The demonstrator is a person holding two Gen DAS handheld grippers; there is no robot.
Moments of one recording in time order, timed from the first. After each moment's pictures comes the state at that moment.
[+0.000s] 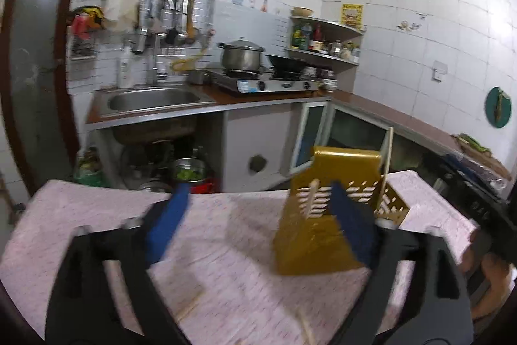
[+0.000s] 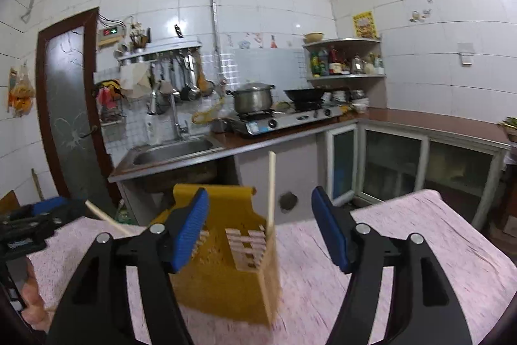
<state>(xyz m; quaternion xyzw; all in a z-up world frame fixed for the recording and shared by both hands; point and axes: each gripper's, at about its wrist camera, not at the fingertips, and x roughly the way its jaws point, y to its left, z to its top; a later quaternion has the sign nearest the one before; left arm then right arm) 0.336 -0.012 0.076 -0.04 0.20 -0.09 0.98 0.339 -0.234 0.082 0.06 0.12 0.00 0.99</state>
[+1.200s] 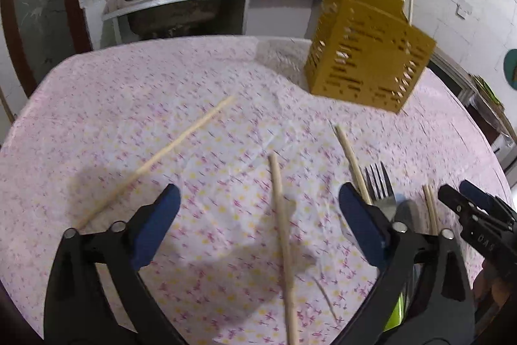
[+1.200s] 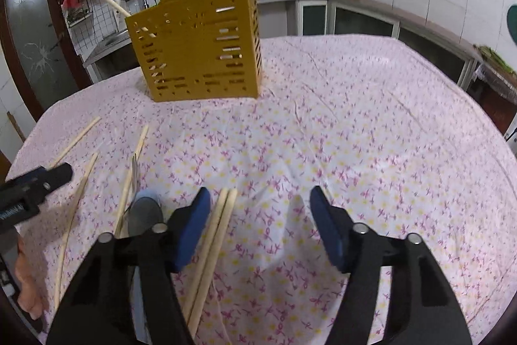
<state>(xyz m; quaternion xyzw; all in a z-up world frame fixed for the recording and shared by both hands) 0.268 0.005 -0.048 -0.03 0.41 -0.08 0.91 0.246 -0.206 -0.050 0.07 0.39 -0.05 0.92</state>
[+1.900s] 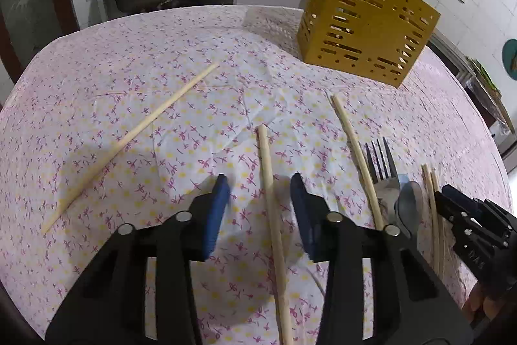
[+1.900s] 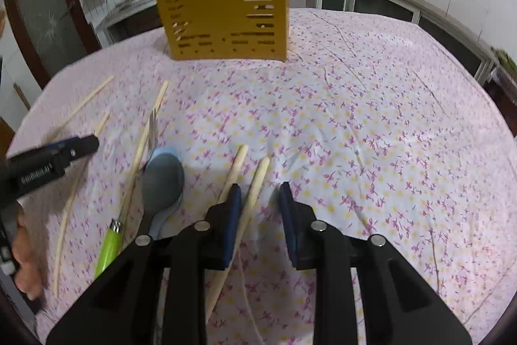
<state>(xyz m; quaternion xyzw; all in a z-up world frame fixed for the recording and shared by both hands) 0.281 -0.002 -0.061 -0.03 0.47 -0.10 0.88 0.246 -0.174 -0.062 0.03 0.45 -0.02 0.89</state>
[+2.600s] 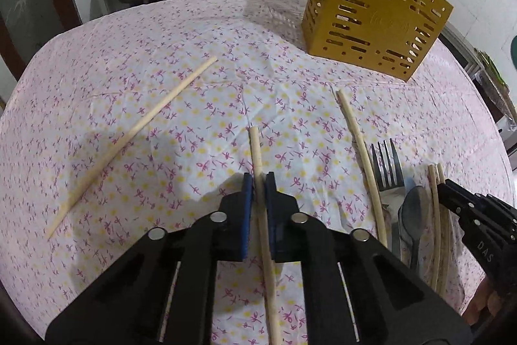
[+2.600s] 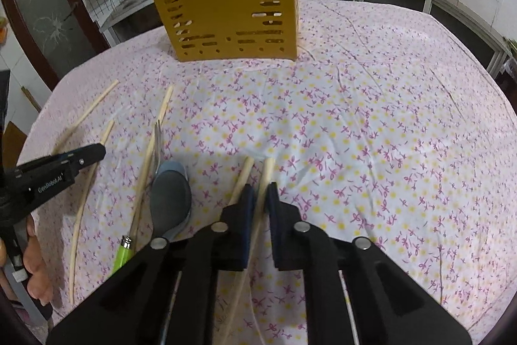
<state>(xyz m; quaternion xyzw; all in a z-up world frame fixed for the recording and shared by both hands) 0.291 -0.008 -0.062 -0.02 0.49 -0.08 0.87 0.263 -0.185 -0.057 0.07 0.47 0.01 0.88</state>
